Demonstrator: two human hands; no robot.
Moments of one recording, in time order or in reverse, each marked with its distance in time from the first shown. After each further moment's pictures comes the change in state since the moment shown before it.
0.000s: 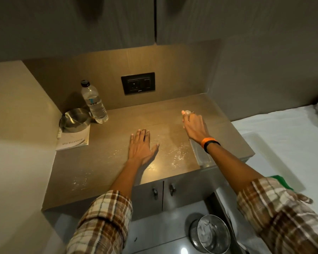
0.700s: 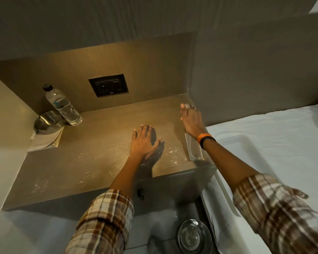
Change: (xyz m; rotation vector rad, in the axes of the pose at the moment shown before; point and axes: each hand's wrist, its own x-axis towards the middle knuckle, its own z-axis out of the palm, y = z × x) left_hand 0.051 0.152 0.010 -0.007 0.036 -0.021; right_hand 0.053 0.104 -0.087 0.206 -0.014 -0.019
